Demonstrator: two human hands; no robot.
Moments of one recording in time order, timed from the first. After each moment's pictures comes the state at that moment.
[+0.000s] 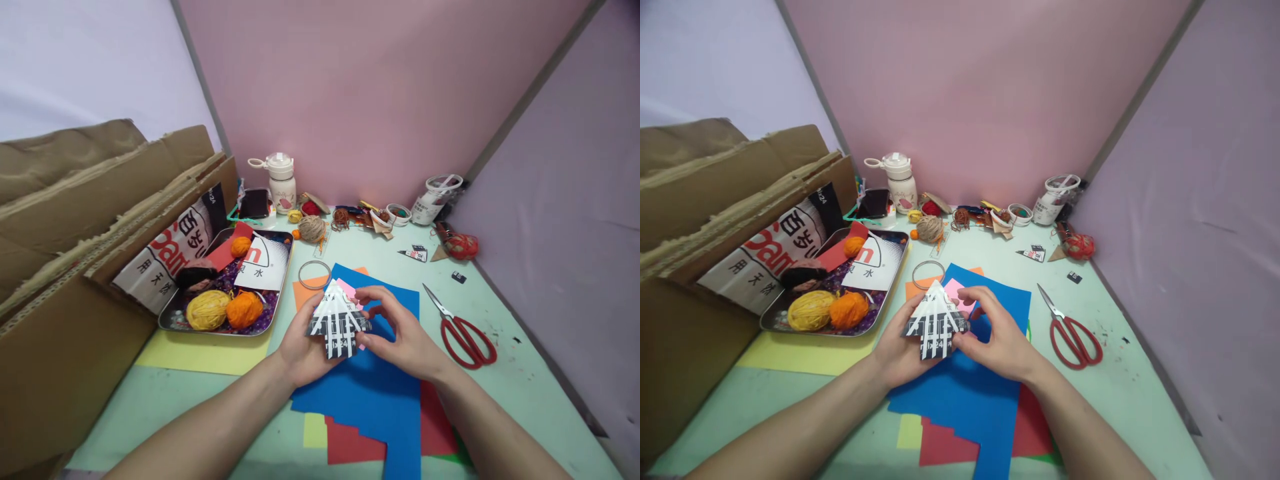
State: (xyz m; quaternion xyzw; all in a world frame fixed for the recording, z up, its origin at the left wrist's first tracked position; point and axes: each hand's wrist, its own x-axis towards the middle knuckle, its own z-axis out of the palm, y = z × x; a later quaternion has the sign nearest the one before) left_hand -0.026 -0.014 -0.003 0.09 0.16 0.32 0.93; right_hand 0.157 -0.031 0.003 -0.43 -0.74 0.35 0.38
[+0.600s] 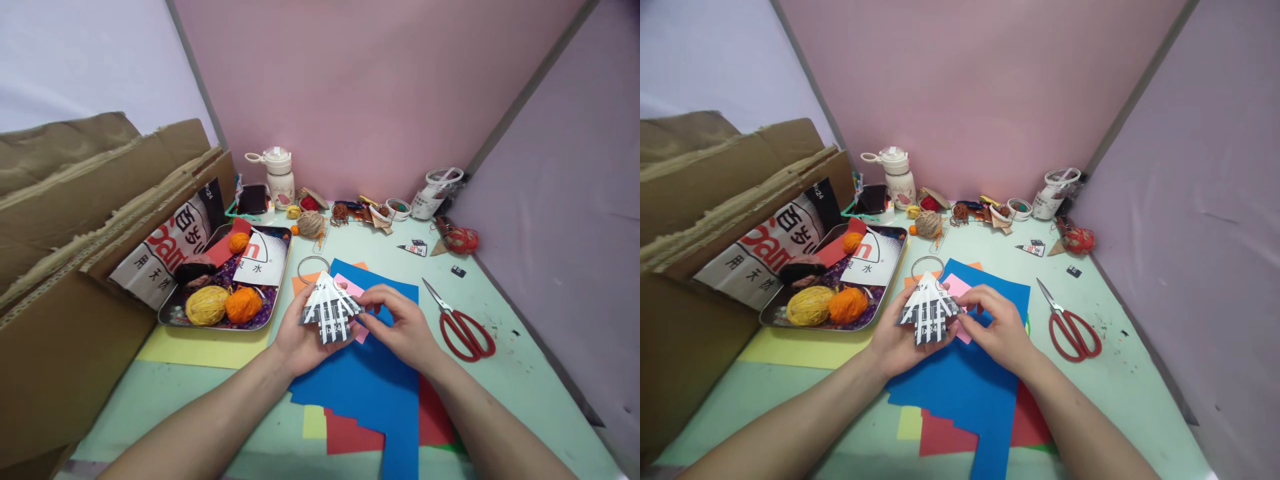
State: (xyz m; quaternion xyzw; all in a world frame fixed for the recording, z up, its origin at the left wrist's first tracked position) left_hand -0.032 -0.012 -0.002 0.04 0.21 0.35 0.91; right_hand 0.156 -0.029 -0.001 -0.44 -0.74 0.26 0.44
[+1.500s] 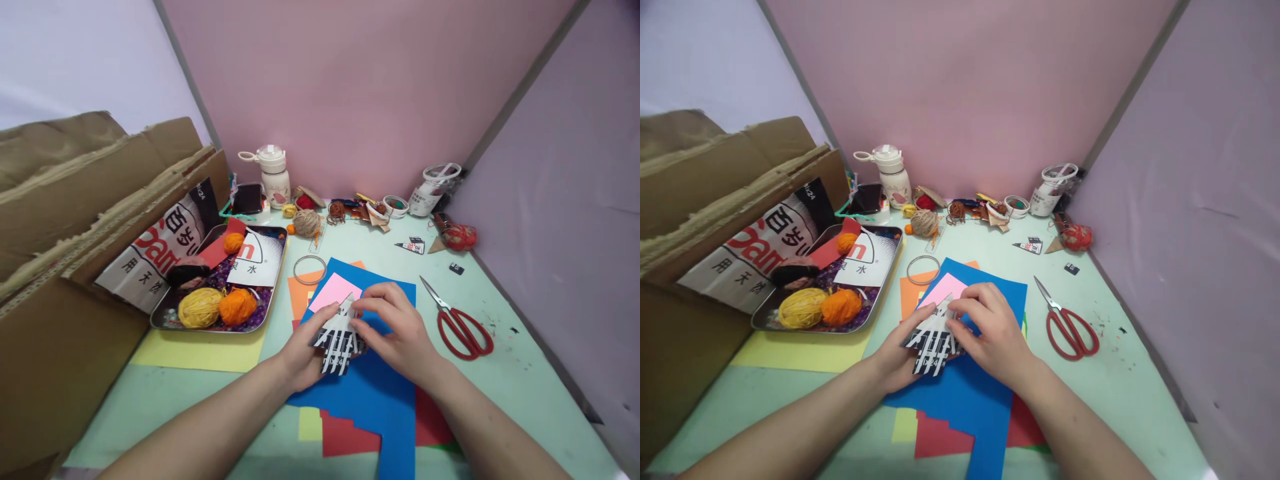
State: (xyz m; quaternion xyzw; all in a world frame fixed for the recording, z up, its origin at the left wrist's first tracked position) left_hand -0.012 -0.030 -0.005 0.15 0.29 0.34 0.88; right_hand 0.154 -0.037 0.004 -0.43 -0.79 0.12 0.41
